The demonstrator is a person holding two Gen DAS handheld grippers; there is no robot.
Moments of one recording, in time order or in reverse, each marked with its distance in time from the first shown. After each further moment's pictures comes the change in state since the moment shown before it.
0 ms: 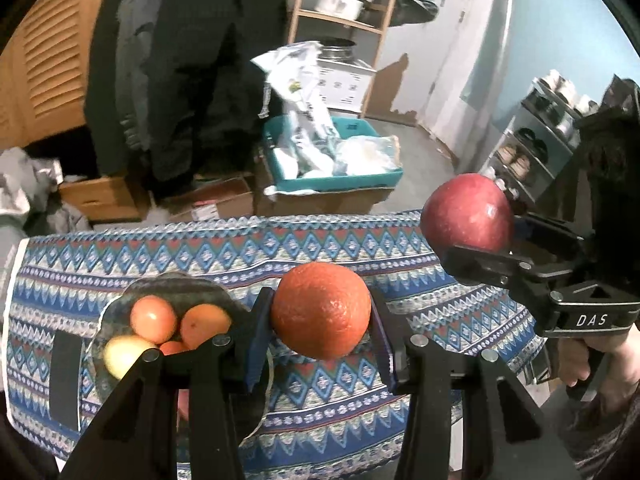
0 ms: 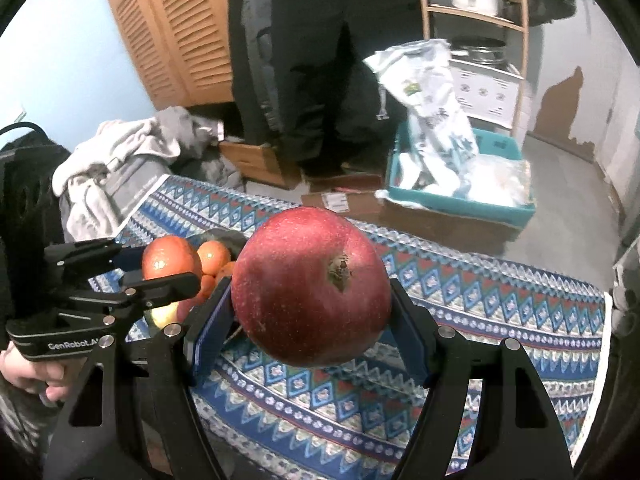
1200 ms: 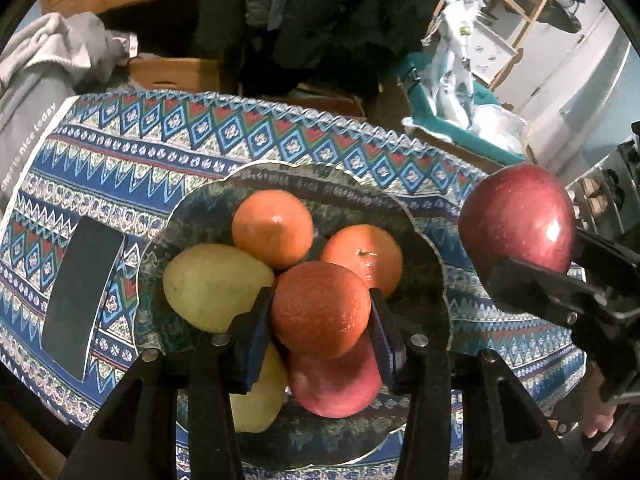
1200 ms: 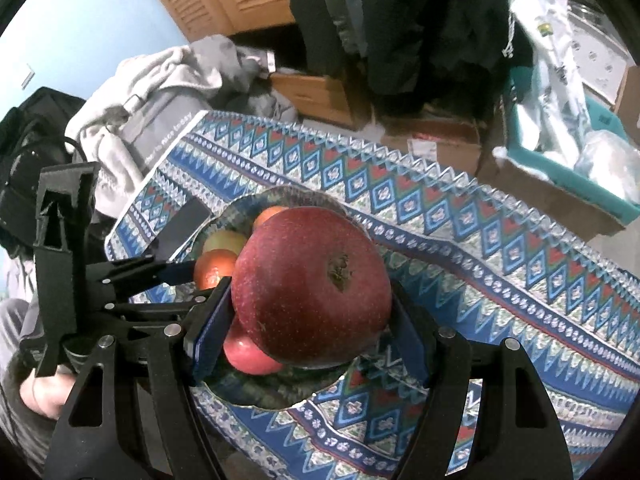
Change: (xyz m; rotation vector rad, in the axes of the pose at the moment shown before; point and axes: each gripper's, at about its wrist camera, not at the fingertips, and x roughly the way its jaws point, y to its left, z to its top) left arm 0.072 0.149 -0.062 -0.302 0.212 0.162; right arm 0.157 0.082 0.011 -0.028 0.243 0.167
